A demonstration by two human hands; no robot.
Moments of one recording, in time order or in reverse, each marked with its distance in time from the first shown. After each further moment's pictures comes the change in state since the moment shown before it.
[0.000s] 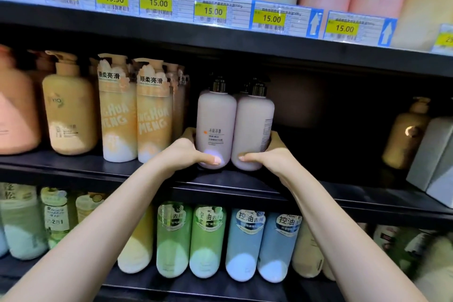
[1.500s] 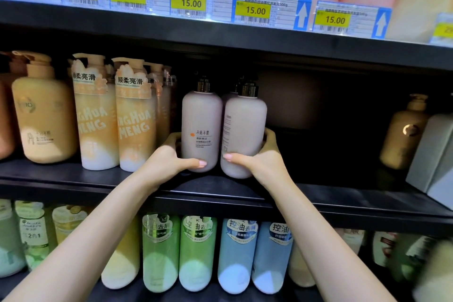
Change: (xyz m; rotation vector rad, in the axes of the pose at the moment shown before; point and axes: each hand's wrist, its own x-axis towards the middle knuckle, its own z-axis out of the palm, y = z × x) left_hand 0.006 -0.018 0.008 -0.101 0.096 0.088; right_hand -0.006 0.007 0.007 -0.024 0.094 -0.078
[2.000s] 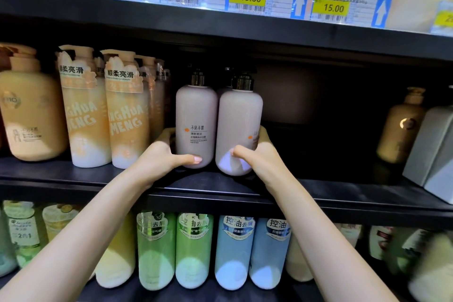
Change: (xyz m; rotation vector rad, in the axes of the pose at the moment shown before) left_hand 0.001 -0.001 0.000 -0.006 0.008 0.017; right_hand 0.002 0.003 -0.004 0.046 -0.073 0.021
